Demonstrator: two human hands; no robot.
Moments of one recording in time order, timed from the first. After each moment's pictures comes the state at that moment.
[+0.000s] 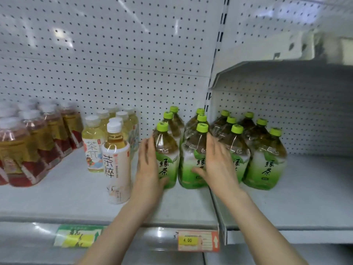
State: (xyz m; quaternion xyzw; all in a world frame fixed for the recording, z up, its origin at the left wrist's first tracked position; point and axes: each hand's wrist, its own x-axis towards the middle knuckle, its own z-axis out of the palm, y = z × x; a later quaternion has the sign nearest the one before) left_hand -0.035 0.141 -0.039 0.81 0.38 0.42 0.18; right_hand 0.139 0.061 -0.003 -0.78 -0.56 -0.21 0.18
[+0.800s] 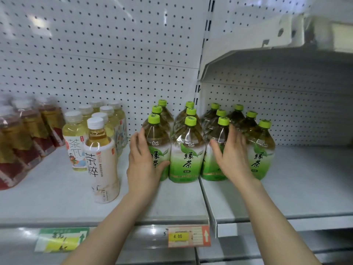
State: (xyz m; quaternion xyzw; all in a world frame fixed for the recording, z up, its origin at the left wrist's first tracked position) left_hand -0.009 0.149 -0.038 0.78 0.43 0.44 0.12; right_hand 0.200 0.047 0.001 -0.80 -0.46 -0.17 0.33
